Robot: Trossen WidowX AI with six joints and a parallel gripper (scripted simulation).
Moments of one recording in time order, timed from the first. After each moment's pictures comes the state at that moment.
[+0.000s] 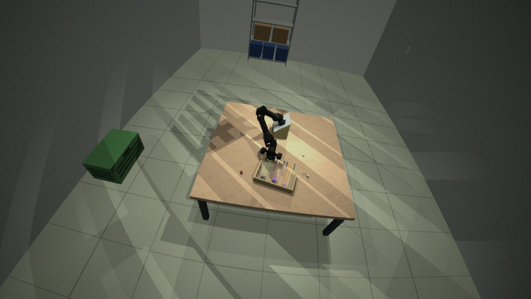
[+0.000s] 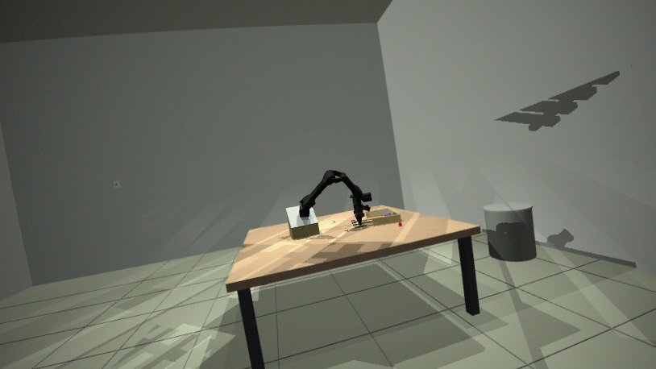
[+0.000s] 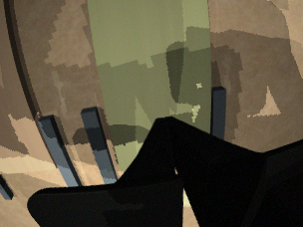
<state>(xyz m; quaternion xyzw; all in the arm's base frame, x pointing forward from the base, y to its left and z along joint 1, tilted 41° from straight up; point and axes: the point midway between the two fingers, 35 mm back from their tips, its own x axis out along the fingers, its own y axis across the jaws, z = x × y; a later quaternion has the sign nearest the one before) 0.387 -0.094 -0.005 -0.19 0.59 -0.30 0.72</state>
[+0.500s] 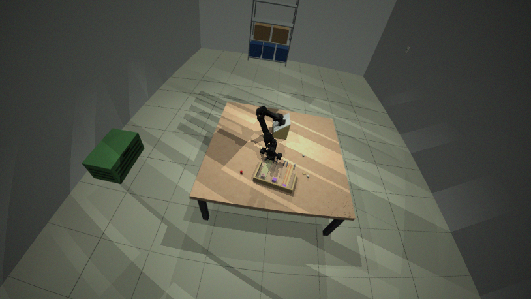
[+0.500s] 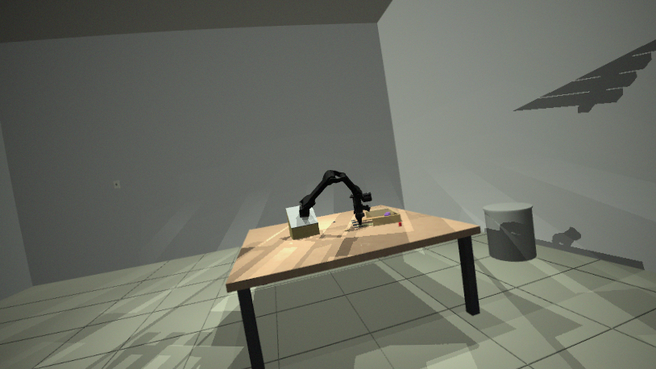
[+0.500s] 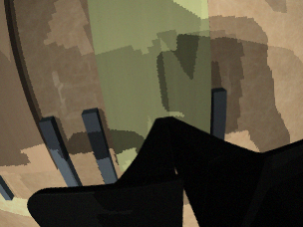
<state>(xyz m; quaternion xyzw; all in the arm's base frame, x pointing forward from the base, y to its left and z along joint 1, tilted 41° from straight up) 0.388 -0.094 -0.006 -0.19 0.59 -0.30 0.72</state>
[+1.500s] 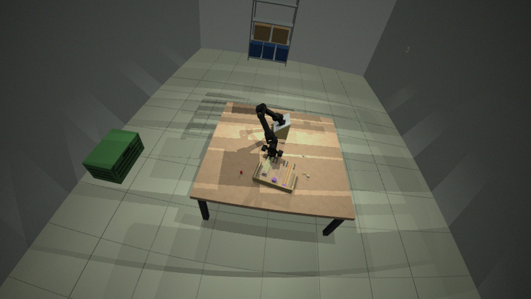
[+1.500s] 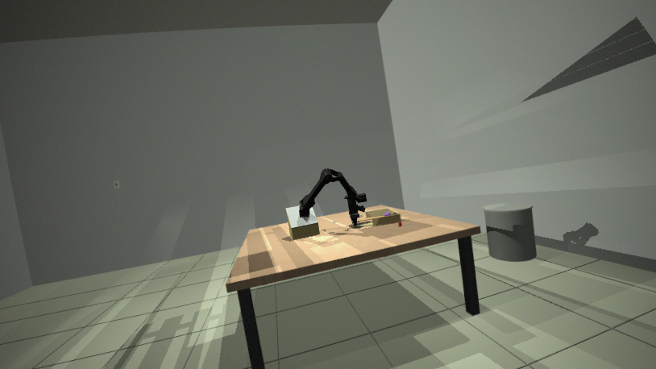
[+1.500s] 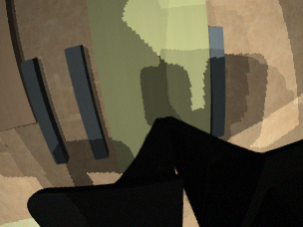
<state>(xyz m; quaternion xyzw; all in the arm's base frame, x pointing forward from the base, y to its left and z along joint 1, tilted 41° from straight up) 0.353 -0.092 -0.013 -0.19 0.59 -0.30 0.73</state>
